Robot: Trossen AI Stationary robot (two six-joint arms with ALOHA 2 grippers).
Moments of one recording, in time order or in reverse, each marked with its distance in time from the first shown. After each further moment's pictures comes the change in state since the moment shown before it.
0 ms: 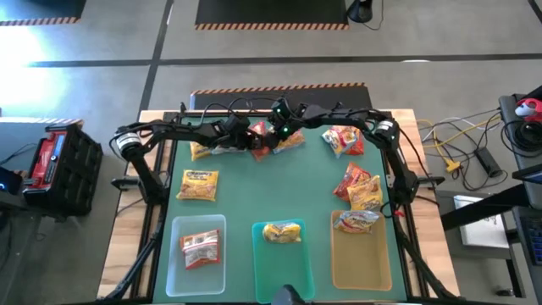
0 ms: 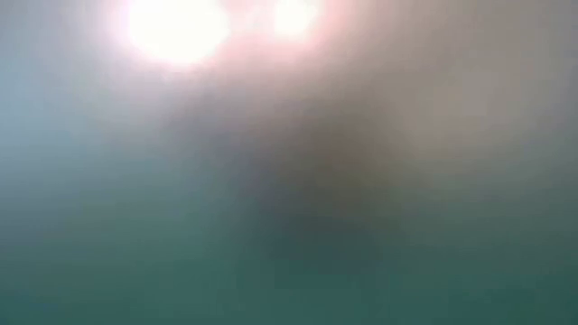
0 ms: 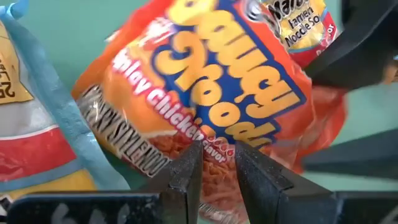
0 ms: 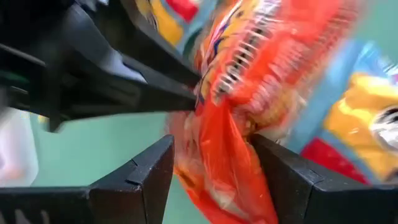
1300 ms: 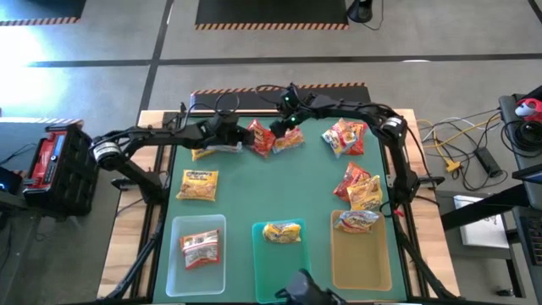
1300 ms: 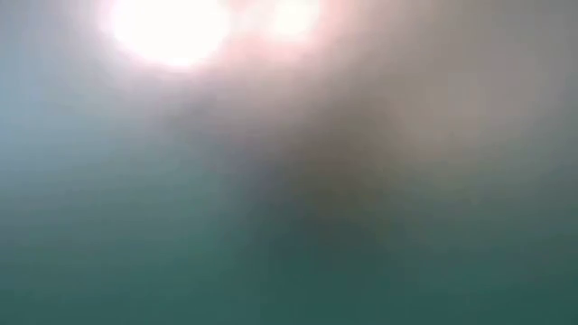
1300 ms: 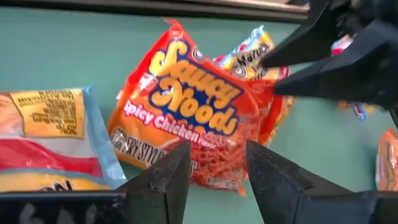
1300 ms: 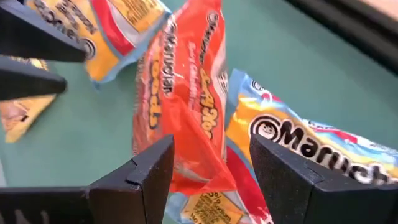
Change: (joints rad) left arm 0.001 -0.222 -0.105 0.025 -0.096 0.015; right arm -0.091 -0.063 0.001 -0.079 0.075 -0.058
